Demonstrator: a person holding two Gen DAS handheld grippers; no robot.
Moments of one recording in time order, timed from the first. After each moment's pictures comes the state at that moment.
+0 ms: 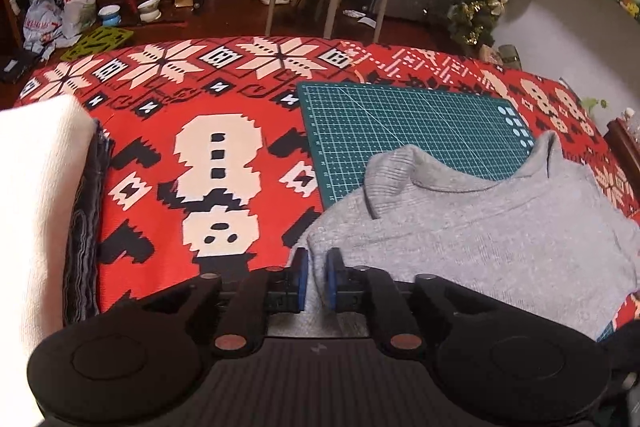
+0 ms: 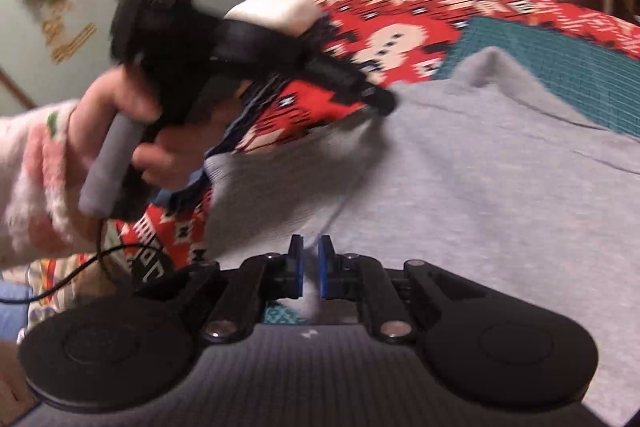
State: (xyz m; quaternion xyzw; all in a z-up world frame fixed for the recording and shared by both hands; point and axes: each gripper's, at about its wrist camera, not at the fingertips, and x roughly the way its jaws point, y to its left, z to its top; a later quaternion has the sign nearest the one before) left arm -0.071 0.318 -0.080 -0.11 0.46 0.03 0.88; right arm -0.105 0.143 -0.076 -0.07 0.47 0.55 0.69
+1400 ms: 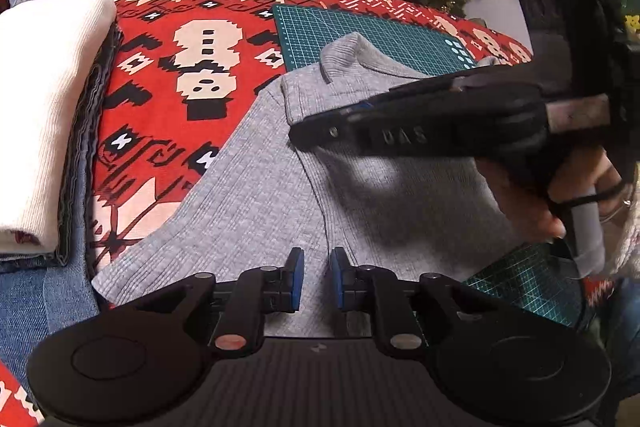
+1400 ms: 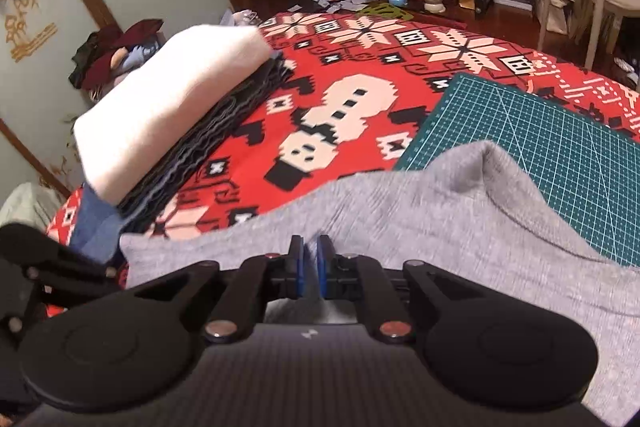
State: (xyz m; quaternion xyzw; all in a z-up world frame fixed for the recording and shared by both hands) left arm -0.174 0.288 -0.086 -0.14 0.49 -0.02 0.86; right arm -0.042 0.206 -0.086 -0.09 0.44 0.50 0.74
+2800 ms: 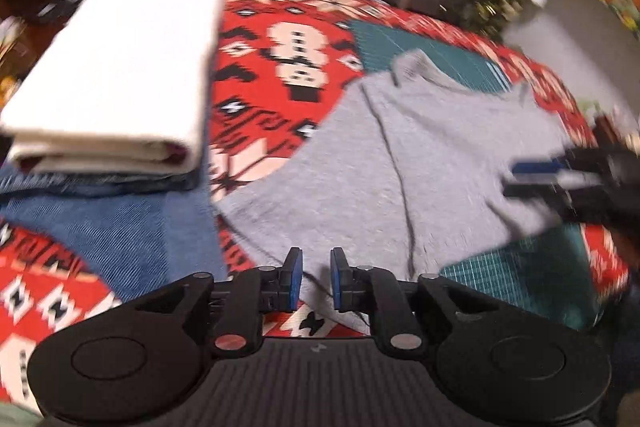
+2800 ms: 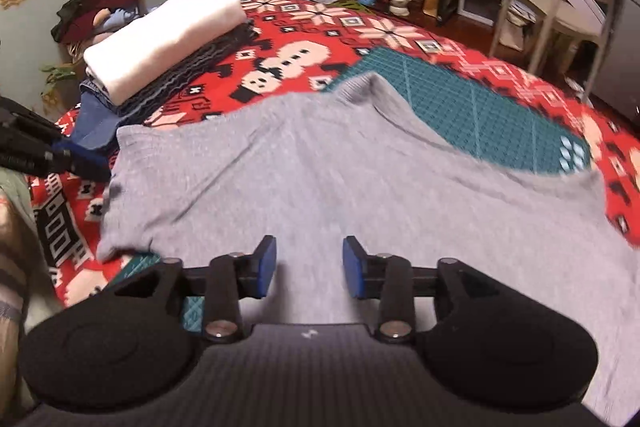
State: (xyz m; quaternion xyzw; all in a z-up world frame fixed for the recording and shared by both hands) left arm -0.243 0.330 -0.070 -0.18 0.47 0.07 0.86; right arm -0.092 0.075 -0.055 -0.16 0.42 0.46 0.77
